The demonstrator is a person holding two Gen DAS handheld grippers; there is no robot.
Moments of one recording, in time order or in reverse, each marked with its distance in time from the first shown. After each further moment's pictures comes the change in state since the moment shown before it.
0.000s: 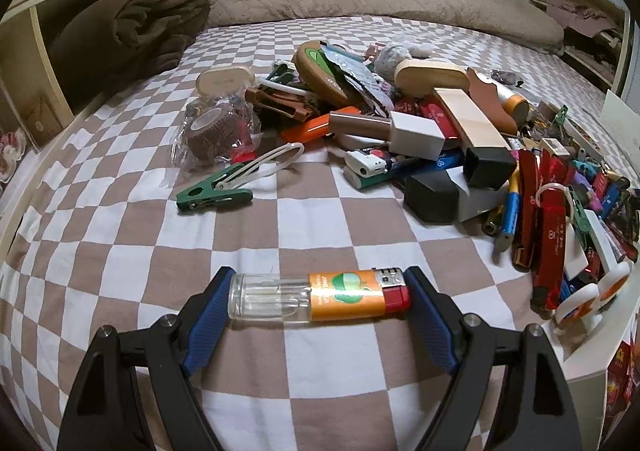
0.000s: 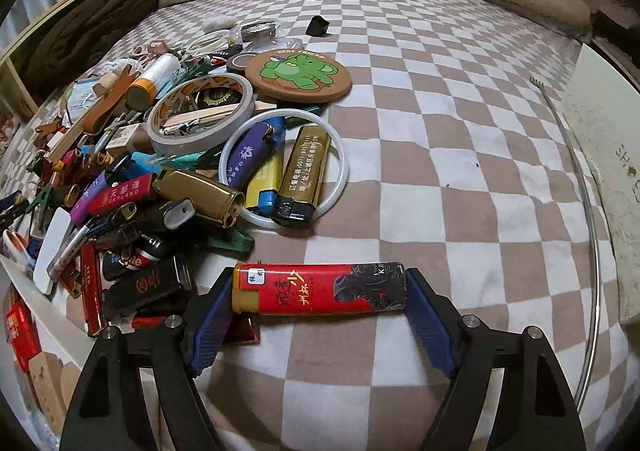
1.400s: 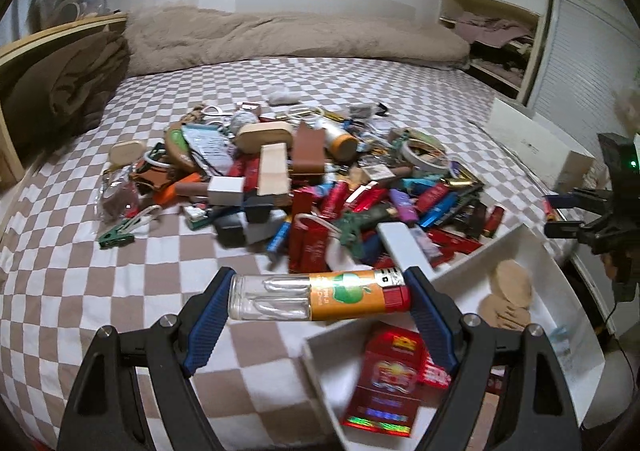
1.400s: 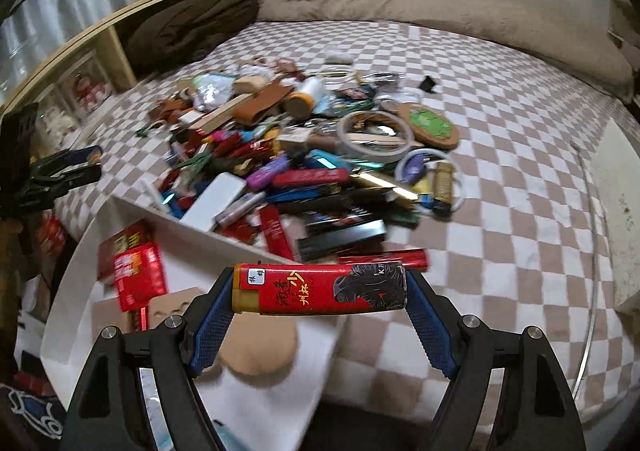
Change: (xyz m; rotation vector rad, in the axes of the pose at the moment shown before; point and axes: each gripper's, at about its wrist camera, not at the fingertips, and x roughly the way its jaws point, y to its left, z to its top) left arm -0.120 -0.099 0.000 0.096 -0.099 -0.289; right arm -0.106 0.099 -0.048 -0.179 -0.113 0.190
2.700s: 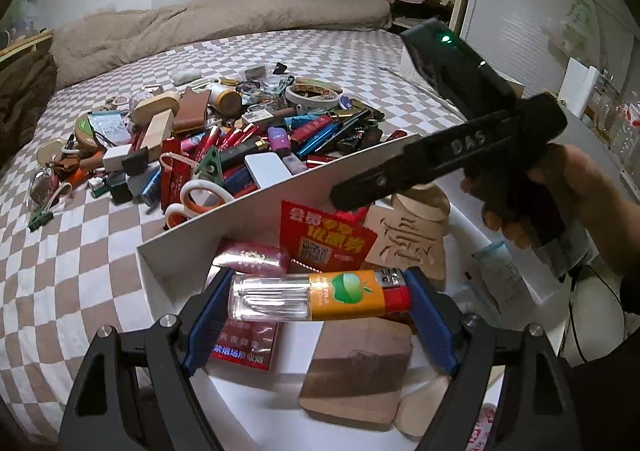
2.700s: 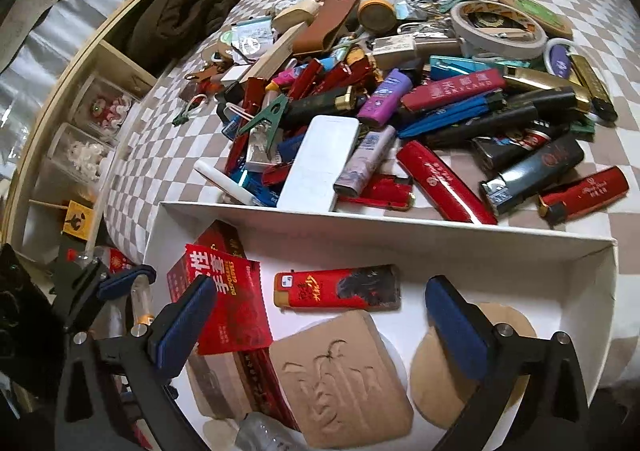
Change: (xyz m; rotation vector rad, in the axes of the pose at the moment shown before) left arm -0.009 -0.085 -0.063 0.162 0.084 -0.186; right arm 0.087 0.060 0.006 0.275 0.217 0.282
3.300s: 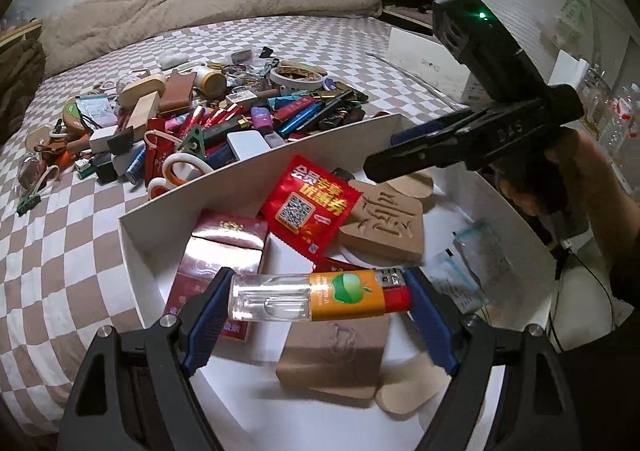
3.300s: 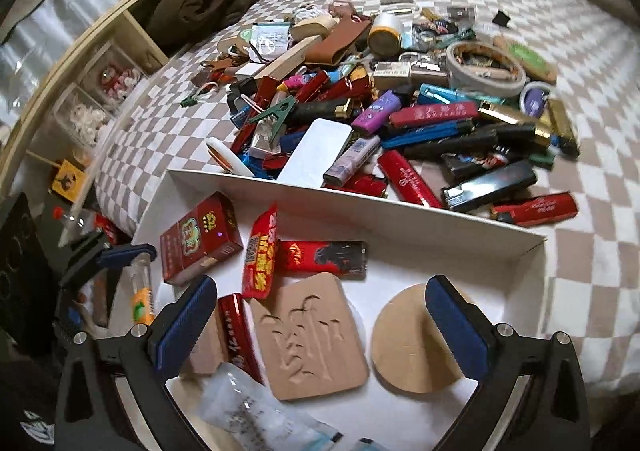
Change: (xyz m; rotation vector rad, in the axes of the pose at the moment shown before) left arm -0.003 -0.007 -0.011 0.000 0.054 -0.057; right arm -0.033 0.013 -0.021 -0.171 -0.047 -0.116
